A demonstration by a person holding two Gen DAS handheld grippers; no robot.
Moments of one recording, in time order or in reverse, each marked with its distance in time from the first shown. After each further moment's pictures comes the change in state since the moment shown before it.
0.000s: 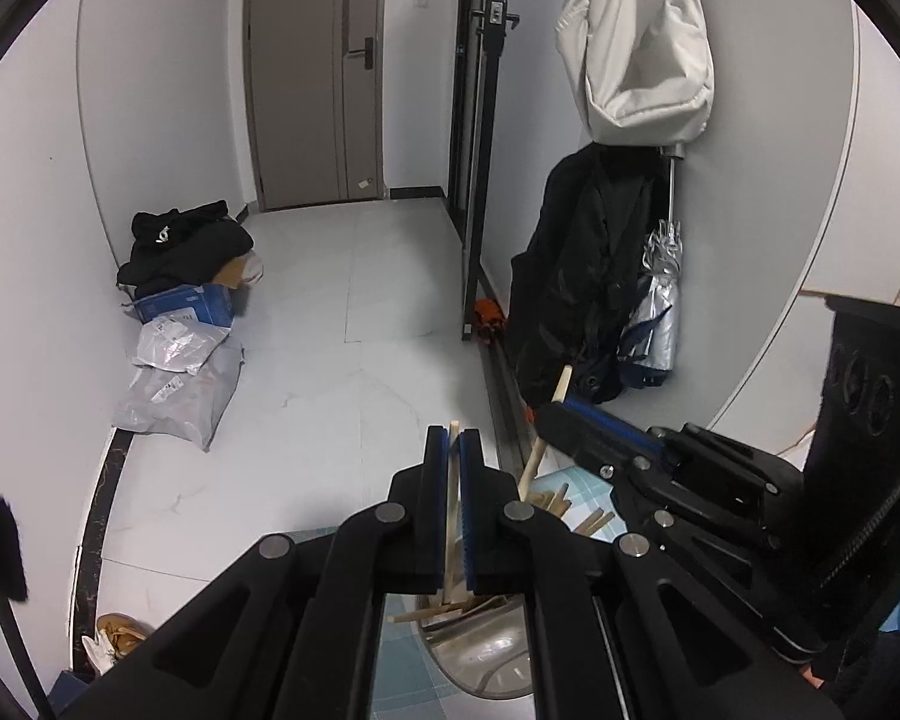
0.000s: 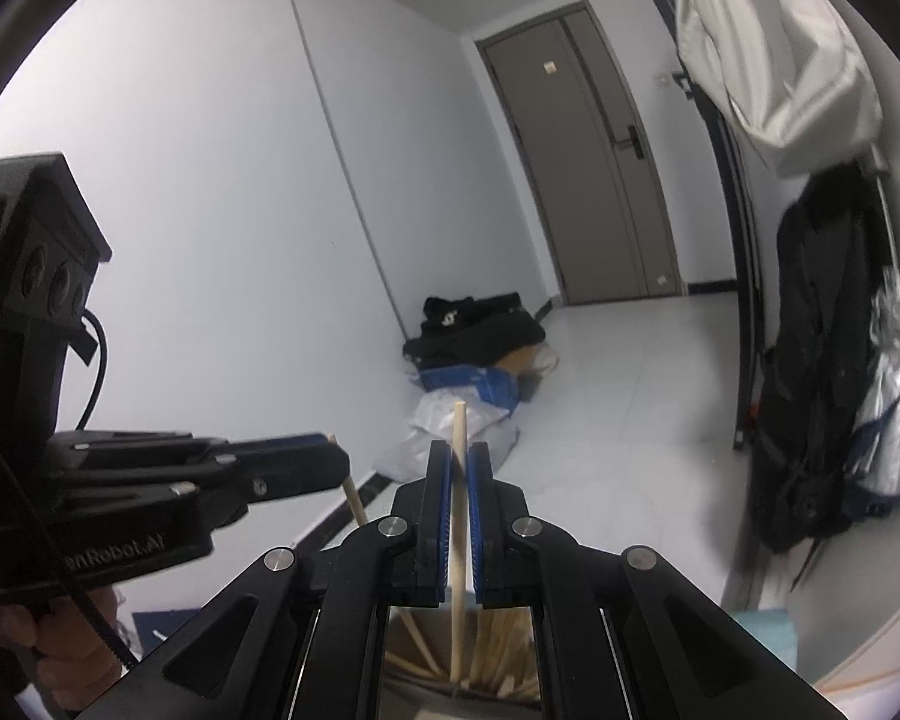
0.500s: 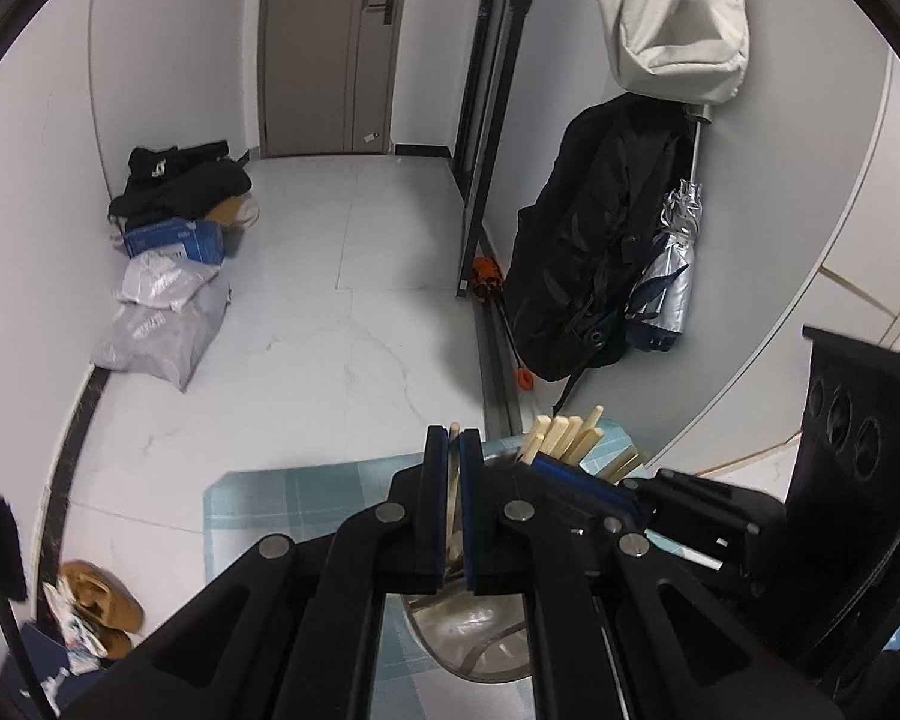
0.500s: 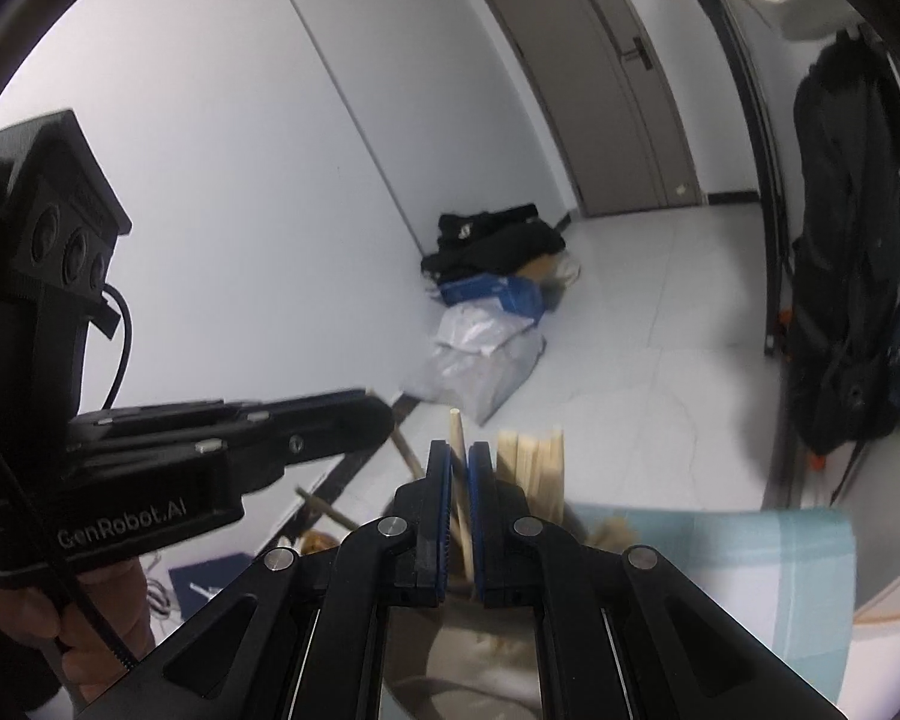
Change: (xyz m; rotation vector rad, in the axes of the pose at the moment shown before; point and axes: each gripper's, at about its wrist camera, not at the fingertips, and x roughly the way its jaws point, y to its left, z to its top) left arm 0.034 0.009 -0.028 -0.108 0.086 -0.040; right arm 0.024 -0.004 -0.049 0.057 0.208 0.076
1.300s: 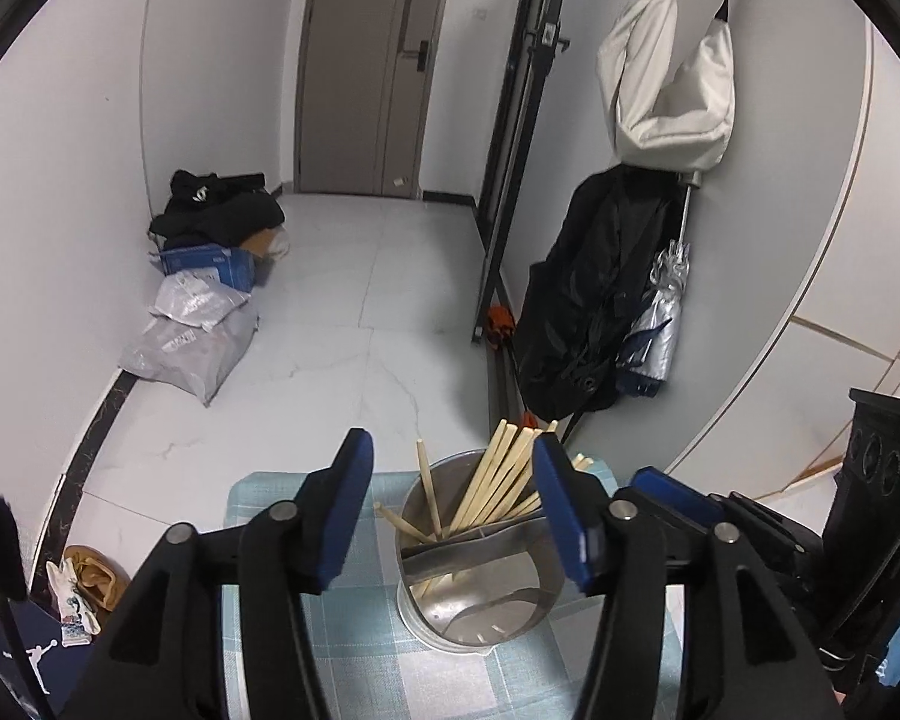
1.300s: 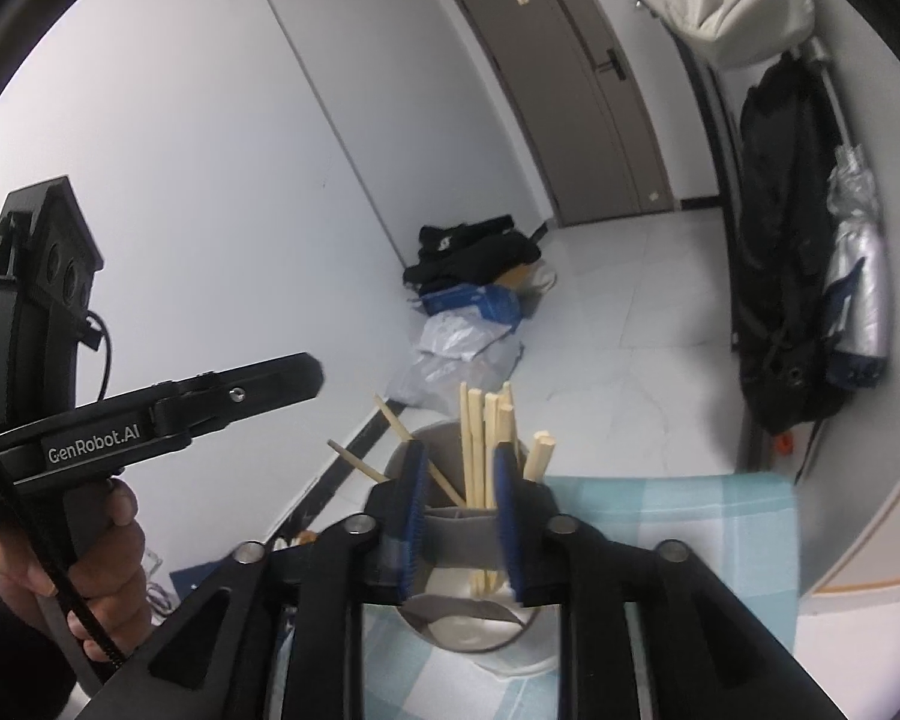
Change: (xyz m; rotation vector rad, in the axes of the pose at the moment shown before) left arm -0.064 -0.017 -0.010 -0.055 -0.141 0.055; right arm -0.083 0.003 -0.010 0.023 -0.079 -0.066
